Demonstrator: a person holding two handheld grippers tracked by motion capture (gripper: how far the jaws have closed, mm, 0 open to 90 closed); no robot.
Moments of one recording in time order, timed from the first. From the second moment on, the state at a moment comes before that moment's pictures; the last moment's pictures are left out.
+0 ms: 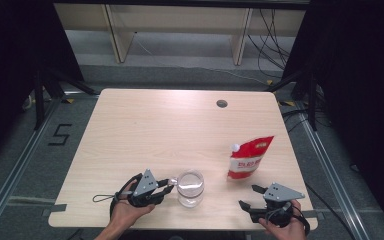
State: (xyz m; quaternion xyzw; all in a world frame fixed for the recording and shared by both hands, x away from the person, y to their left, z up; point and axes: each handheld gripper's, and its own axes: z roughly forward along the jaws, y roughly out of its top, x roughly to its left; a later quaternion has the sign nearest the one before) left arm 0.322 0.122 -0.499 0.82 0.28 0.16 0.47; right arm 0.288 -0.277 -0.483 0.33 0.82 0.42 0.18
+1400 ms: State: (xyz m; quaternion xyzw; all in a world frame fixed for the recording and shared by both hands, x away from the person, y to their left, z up) left arm 0.317 0.138 -0.445 0.79 0.29 0.13 0.52; right arm 0.288 -0.279 -0.486 0.33 0.83 0.42 0.17
